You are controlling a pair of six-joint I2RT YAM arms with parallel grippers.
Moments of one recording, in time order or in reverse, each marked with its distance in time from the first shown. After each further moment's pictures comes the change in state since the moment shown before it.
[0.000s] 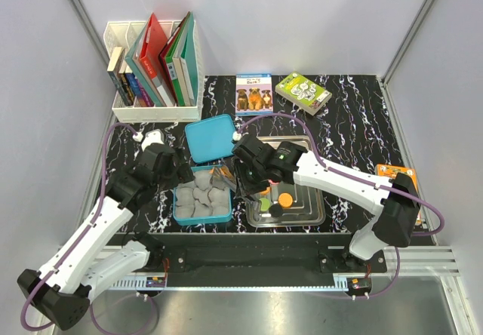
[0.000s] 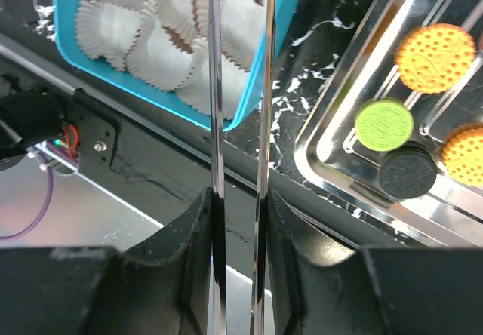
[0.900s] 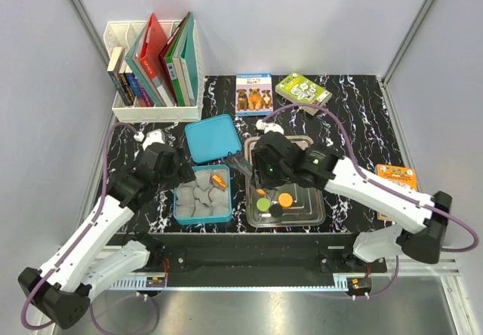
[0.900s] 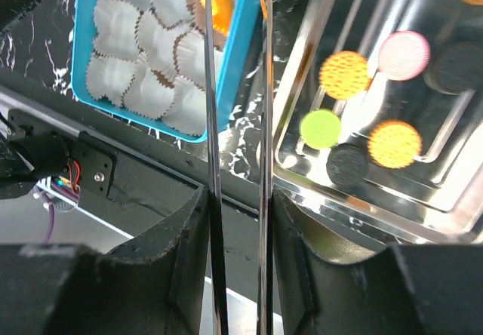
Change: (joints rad) left arm 0.000 0.008 -0.002 0.006 0.016 -0.010; right arm 0.002 -0.186 -0.013 -0.059 0.188 0.024
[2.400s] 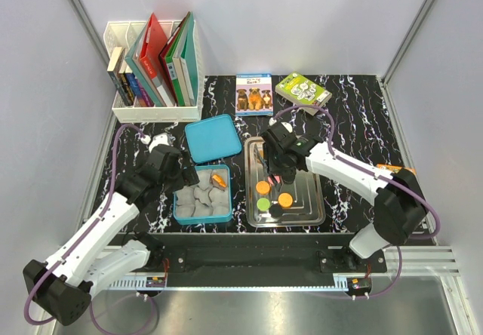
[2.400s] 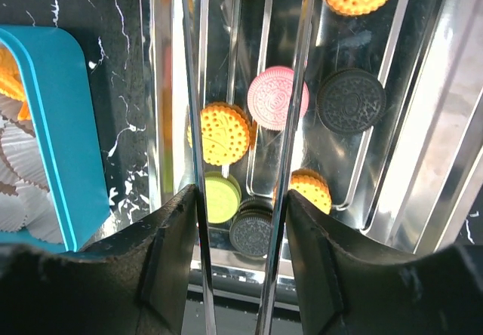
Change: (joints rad) left arm 0.000 0.036 -0.056 0.050 0.049 -0.010; right arm -0.282 0.160 -0.183 0.154 0.005 -0.084
